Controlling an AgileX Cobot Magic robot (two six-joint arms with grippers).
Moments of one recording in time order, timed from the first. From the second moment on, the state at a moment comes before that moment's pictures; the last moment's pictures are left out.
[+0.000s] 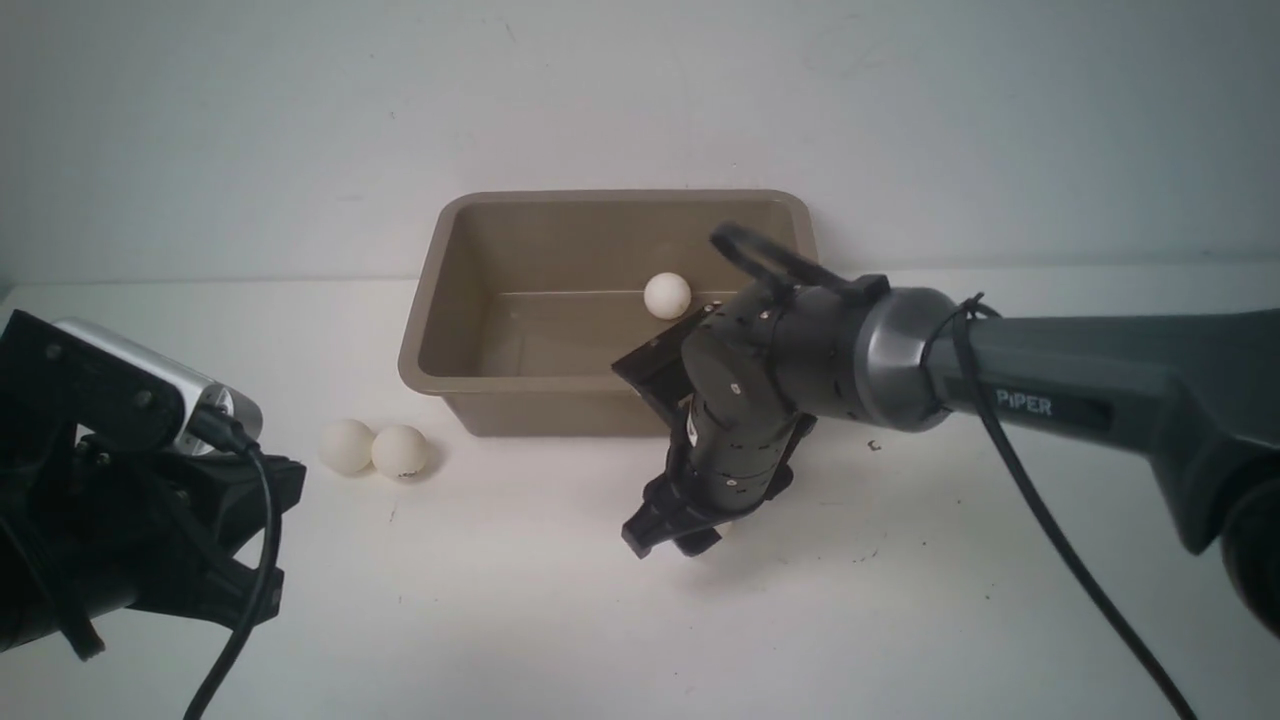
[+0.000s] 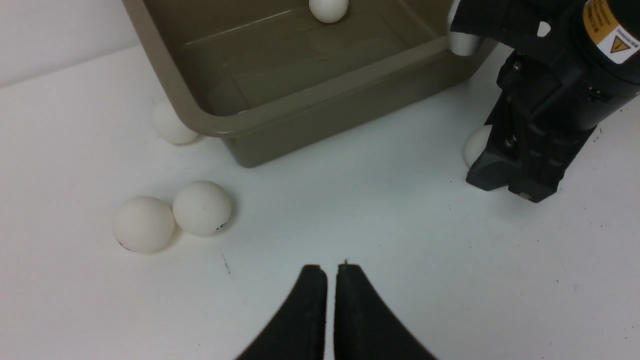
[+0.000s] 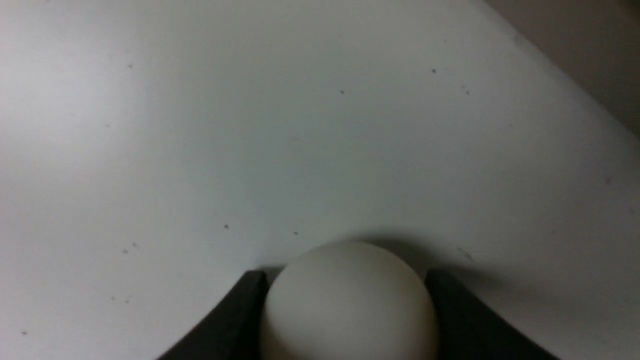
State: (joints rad) right arm 0.69 2.16 -1.57 -0.13 0.88 0.10; left arm 0.06 0.97 -0.51 -1.12 0.52 1.30
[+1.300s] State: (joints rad) right arm 0.57 2.21 -2.02 -0.19 1.01 -0.02; left arm 0.06 0.97 -0.53 -0.87 0.42 1.01
